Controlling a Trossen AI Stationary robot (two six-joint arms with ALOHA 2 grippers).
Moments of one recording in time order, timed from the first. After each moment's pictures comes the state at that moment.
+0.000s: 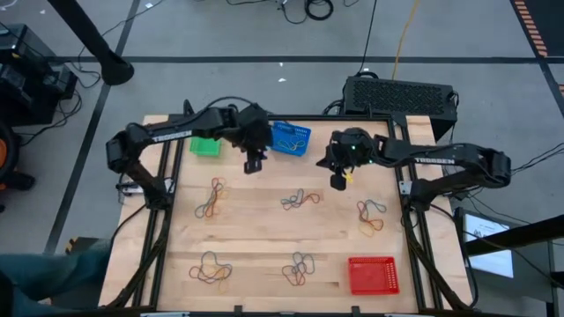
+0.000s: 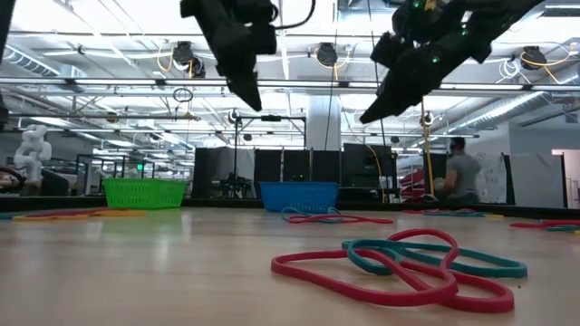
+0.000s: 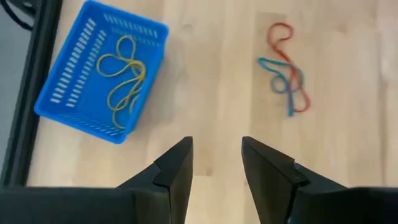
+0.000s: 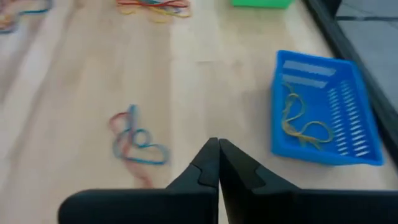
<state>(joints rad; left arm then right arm) 0.35 1.61 1.45 -0.88 0.16 0.24 -0.31 1.23 0.76 -0.18 -0.16 -0.17</state>
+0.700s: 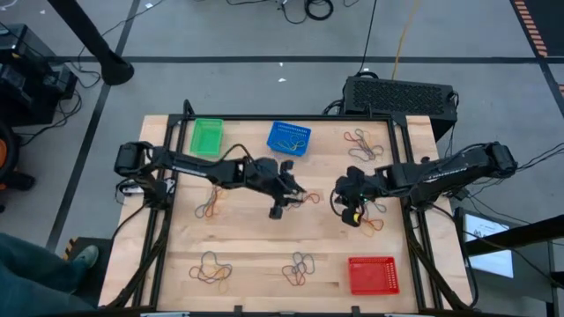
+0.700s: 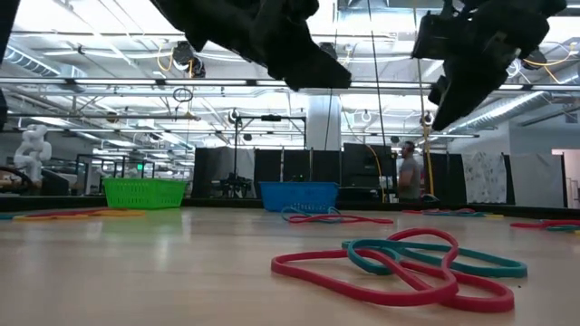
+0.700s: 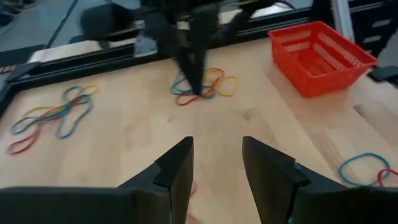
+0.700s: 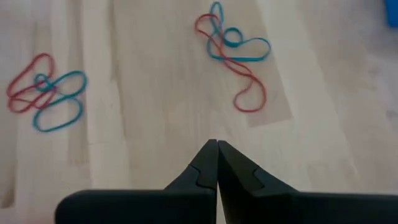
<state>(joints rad) 0.00 1.71 1.10 0.15 0.17 0.22 0.14 1.15 0.76 -0.56 0.08 0.38</state>
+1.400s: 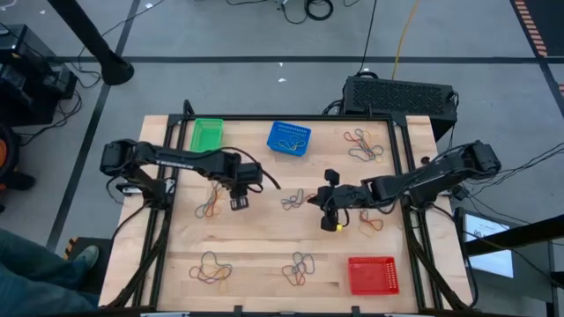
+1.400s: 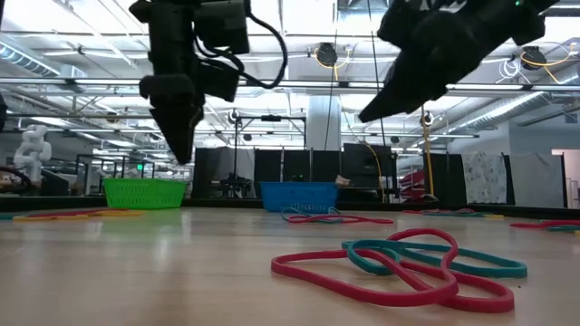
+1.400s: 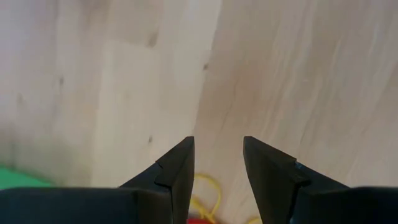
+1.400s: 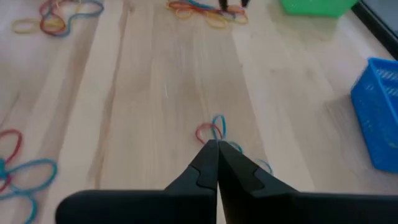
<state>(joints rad) 0.07 1.57 1.10 -0.93 -0.11 -0.16 0.20 1.38 0.71 0.04 0.28 0.15</state>
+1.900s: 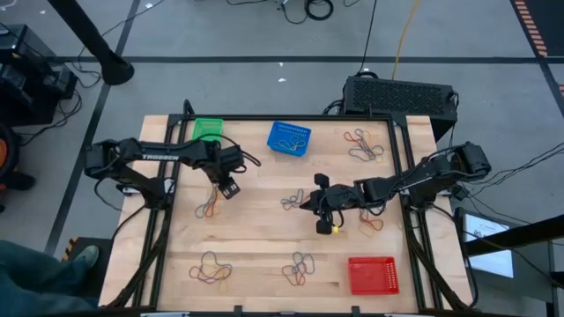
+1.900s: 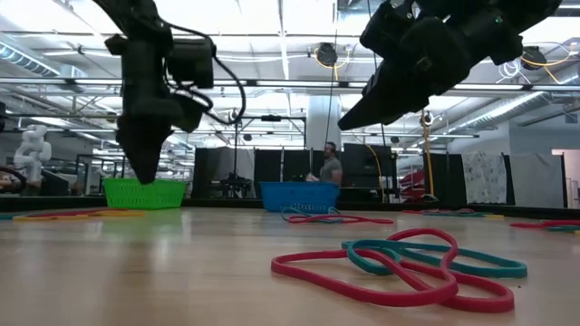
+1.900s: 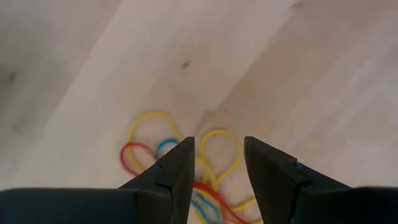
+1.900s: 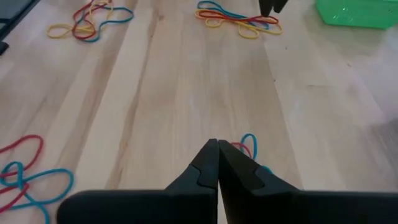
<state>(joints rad) 0.28 1.42 0.83 -0.83 0.06 -0.39 0.17 1.48 0.71 0.20 0.15 0.08</state>
